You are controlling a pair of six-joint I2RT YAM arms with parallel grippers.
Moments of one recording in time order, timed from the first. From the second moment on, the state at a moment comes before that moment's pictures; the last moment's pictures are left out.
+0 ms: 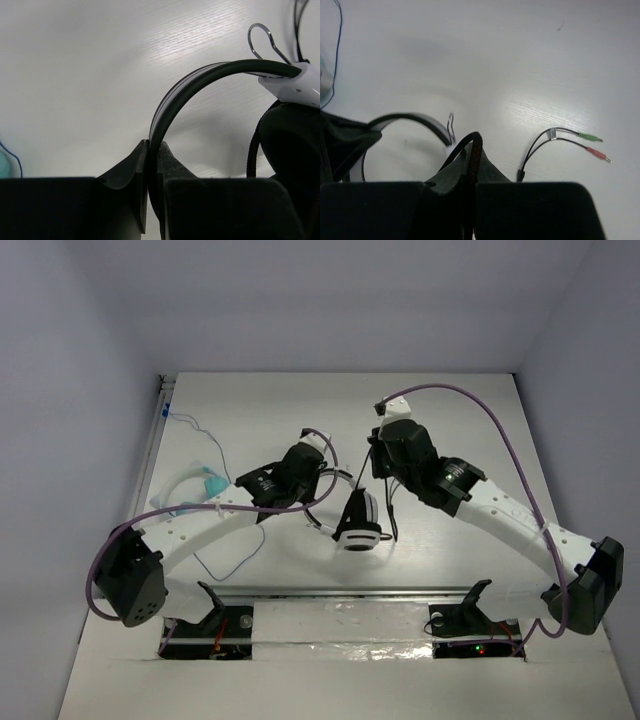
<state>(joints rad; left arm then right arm) -0.82 1.37 1.01 -0.44 -0.33 -0.33 0.79 1.27 1.19 -0.46 0.40 0.30</state>
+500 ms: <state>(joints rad) -0.56 1.19 1.02 -0.45 0.14 -0.28 0.60 1.23 1.07 -0.26 0.25 0.39</state>
